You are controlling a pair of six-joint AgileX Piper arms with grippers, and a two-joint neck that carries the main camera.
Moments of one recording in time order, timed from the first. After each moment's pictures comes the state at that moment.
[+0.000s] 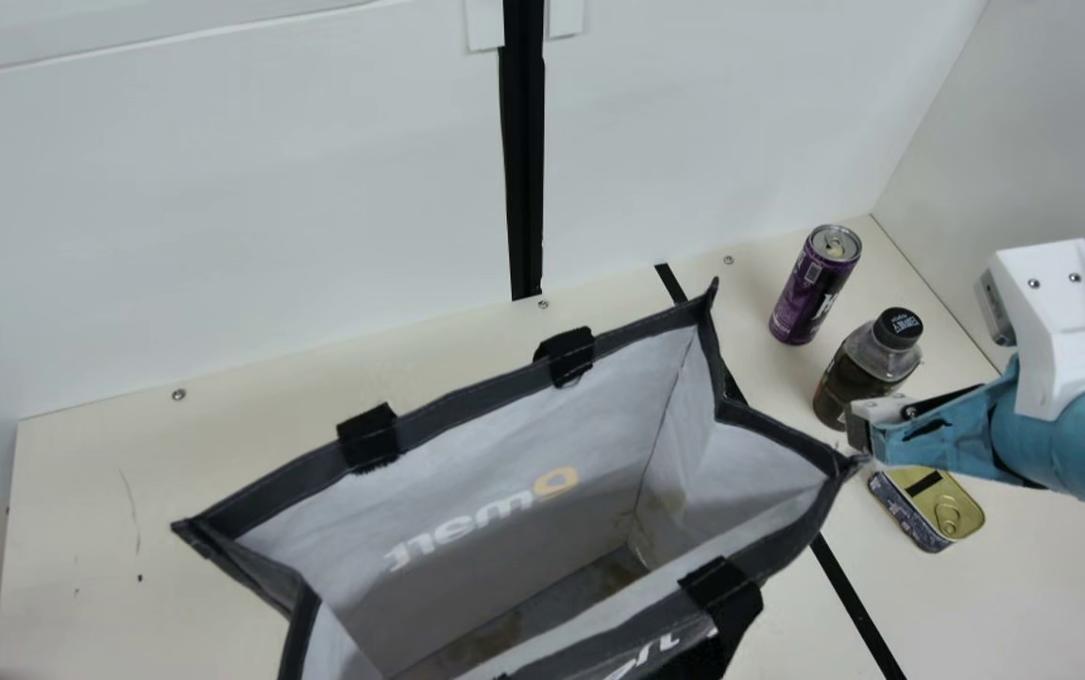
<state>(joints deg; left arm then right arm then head) -1.7 43.3 -69.0 -1.5 69.5 0.0 -20.7 60.5 -76.6 -3.7 69.8 -8.7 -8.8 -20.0</state>
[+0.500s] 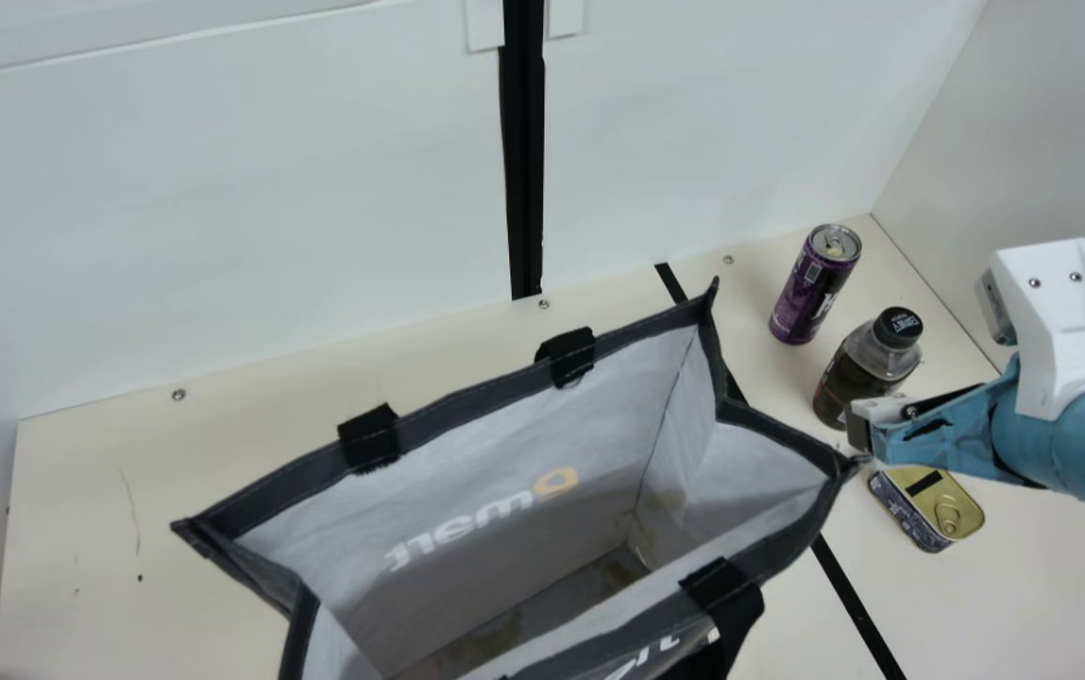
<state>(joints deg) -1.7 43.3 -69.0 -1.5 69.5 0.0 -20.7 60.5 -76.6 -3.7 69.8 -8.7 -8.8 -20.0</state>
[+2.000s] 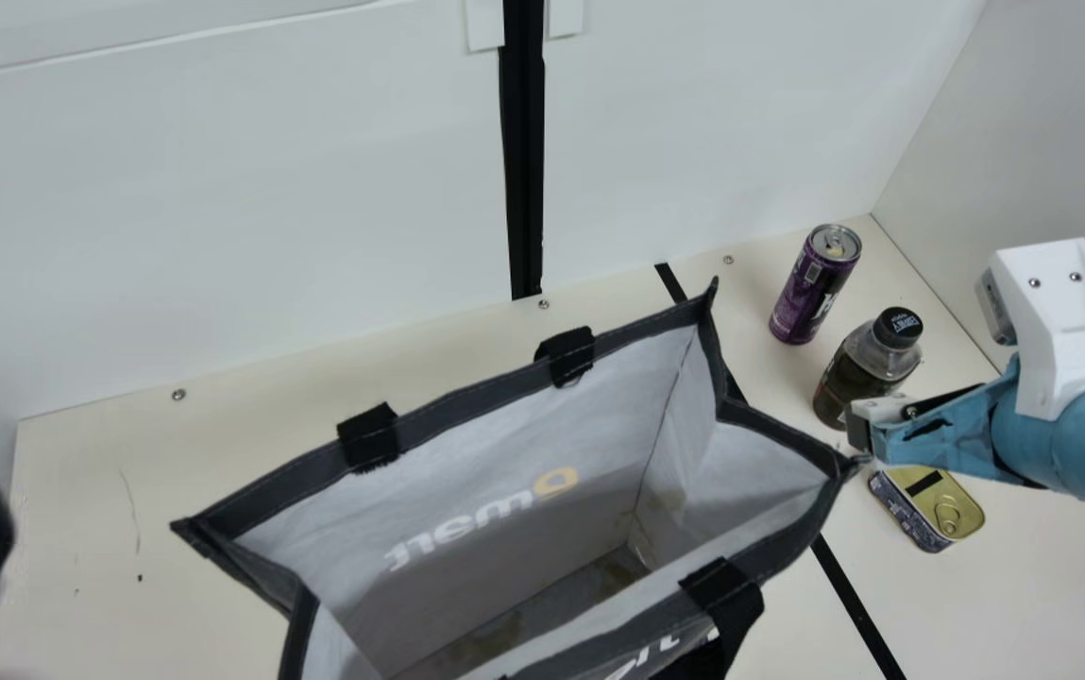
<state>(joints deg) -49.6 65.9 -92.5 40.8 69.9 -33.6 -20.7 60.5 -76.6 -3.7 69.8 -8.7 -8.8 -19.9</state>
